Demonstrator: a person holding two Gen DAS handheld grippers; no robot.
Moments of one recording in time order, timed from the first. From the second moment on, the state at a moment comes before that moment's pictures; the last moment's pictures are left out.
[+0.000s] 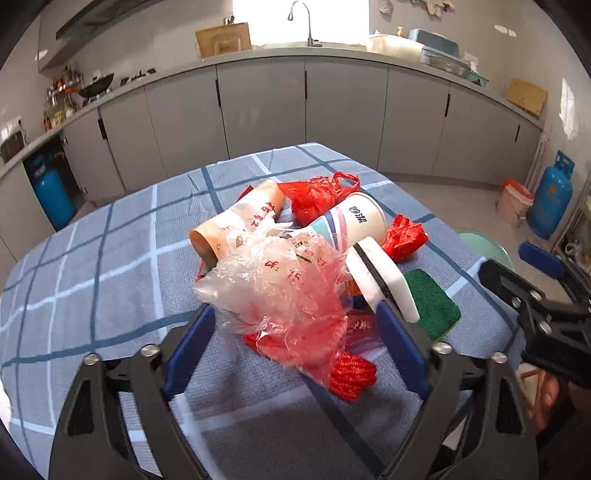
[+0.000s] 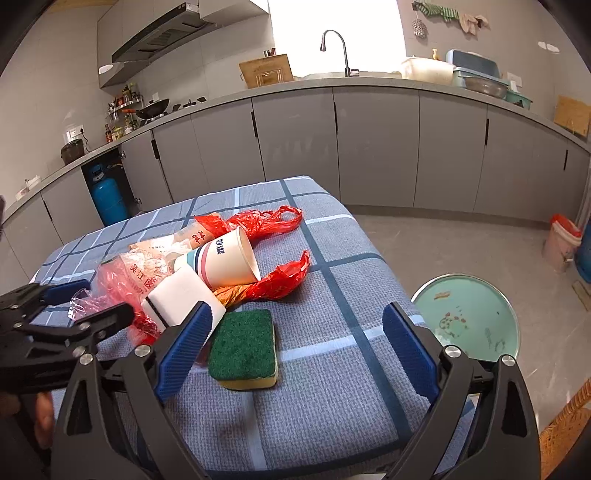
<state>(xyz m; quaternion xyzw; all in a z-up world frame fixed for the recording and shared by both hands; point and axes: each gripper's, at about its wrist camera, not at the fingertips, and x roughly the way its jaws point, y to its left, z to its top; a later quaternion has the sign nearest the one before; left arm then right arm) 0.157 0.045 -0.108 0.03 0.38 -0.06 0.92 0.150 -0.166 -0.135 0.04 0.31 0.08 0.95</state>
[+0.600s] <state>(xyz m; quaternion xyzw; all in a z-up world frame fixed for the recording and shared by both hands) 0.139 0.064 -0.063 0.03 0.34 -0.08 0.94 0.157 -0.129 -0.130 0.01 0.30 0.13 0.94</state>
